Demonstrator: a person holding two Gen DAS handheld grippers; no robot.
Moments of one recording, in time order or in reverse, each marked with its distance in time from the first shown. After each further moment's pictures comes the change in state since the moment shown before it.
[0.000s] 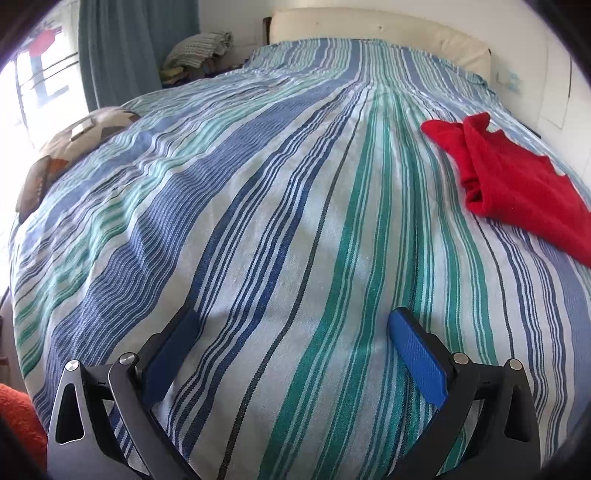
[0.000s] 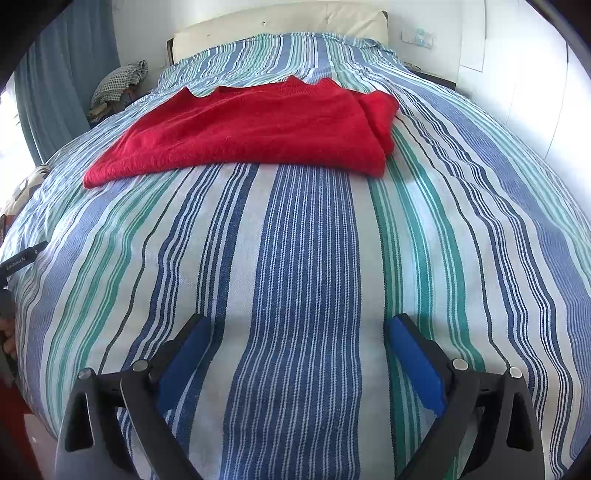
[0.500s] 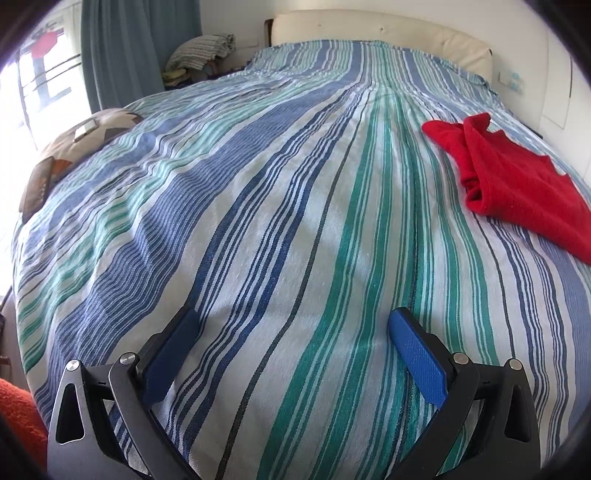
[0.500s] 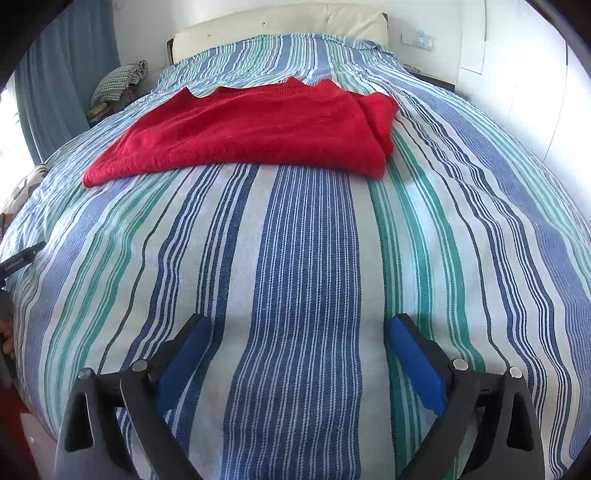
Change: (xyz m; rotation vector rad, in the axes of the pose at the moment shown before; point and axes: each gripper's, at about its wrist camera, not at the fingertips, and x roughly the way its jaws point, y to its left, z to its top) left arm -0.002 -0.001 -0.002 0.001 -0.010 0.014; right arm -0.001 0.000 0.000 -0.004 -0.004 -0.006
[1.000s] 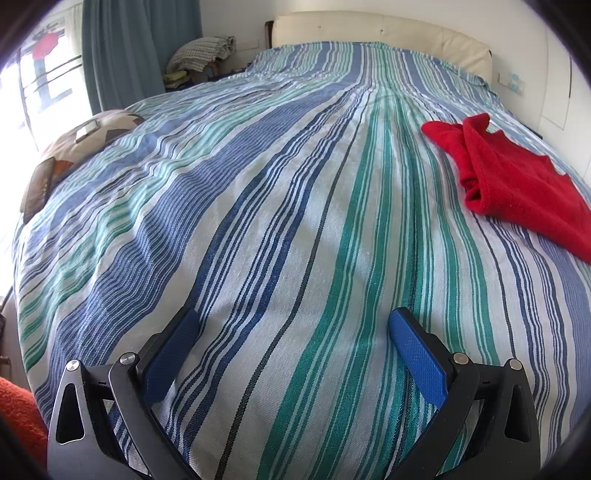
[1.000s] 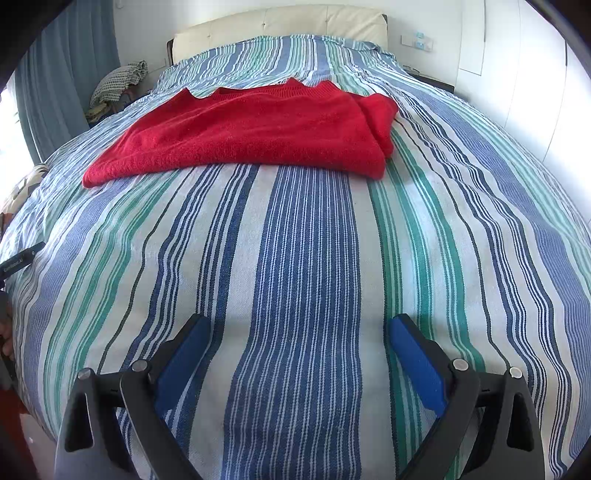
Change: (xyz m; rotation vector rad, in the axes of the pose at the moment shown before) left arm -0.001 0.000 -0.001 0.000 -0.006 0.003; right arm 0.000 0.000 -0.001 -0.001 -0.004 -0.003
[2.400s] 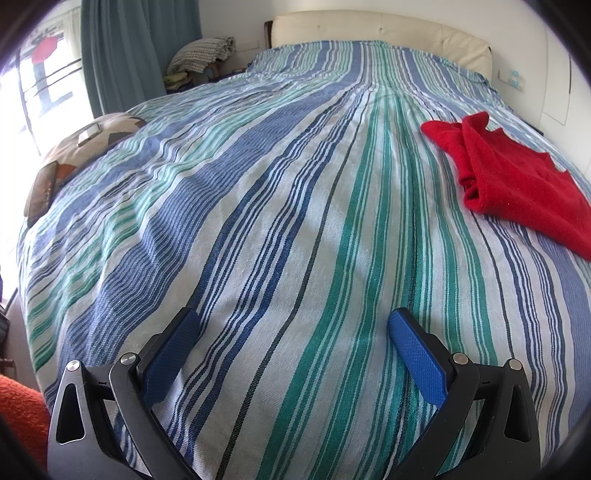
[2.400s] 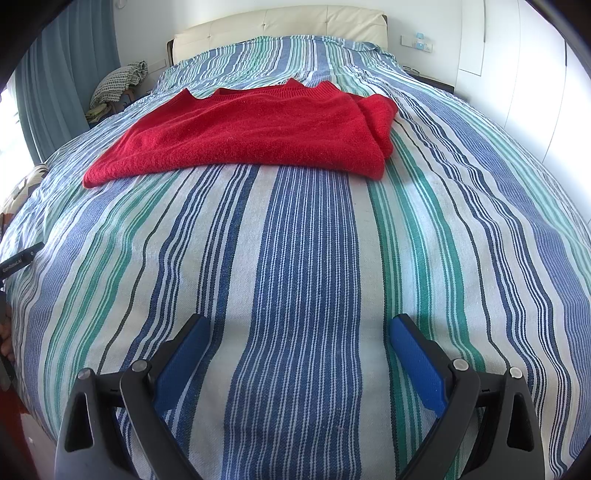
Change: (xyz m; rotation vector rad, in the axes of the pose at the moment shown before) left arm -0.007 -0.001 0.004 0.019 0.027 0.022; right arm -0.001 0.001 0.000 0.003 -0.002 -0.003
